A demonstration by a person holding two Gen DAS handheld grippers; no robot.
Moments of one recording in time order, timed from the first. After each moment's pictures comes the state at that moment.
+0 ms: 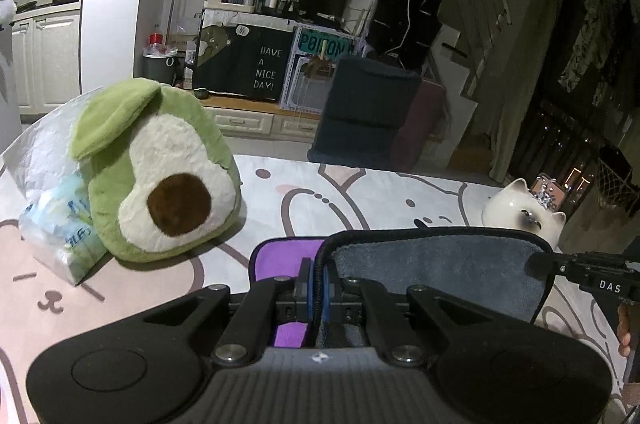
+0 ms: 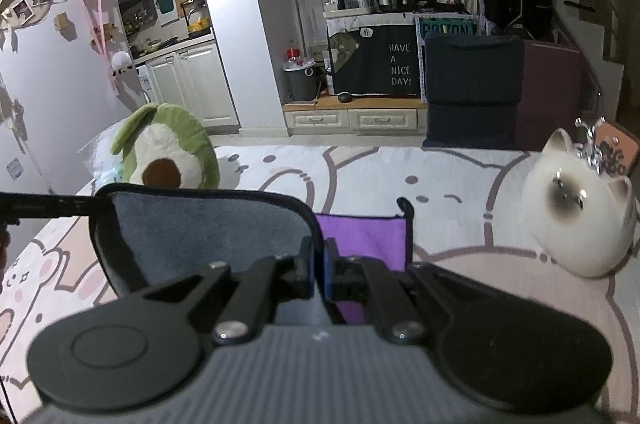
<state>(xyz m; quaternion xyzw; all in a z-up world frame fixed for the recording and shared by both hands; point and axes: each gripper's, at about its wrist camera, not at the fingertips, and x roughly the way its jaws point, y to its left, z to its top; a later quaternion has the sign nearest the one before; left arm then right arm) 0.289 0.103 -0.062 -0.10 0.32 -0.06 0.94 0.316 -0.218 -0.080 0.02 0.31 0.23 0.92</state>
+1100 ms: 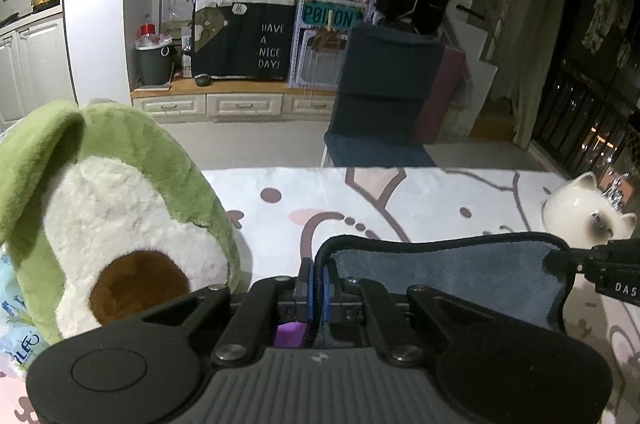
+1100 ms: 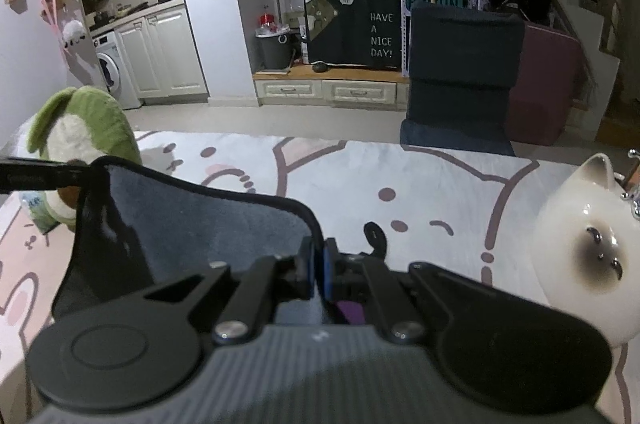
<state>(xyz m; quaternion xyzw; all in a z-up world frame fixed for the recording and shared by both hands) 0.424 0.098 -0.096 -0.05 0.37 -0.05 0.93 0.429 -0.191 -0.115 -0.02 0.36 0.20 0.91</state>
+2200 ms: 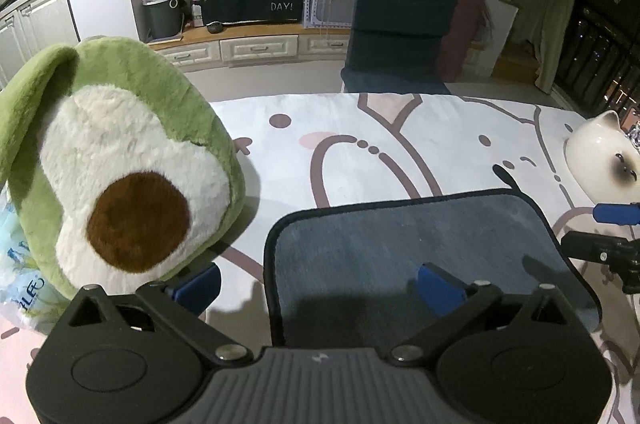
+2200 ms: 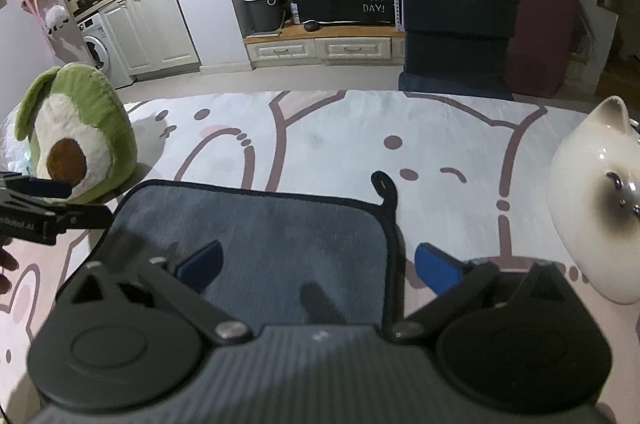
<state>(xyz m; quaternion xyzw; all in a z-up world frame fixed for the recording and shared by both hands) 0.411 0.084 -0.112 -0.02 0.45 -0.02 0.89 0.431 -0.188 -0.127 0.00 0.43 0.19 0.88</state>
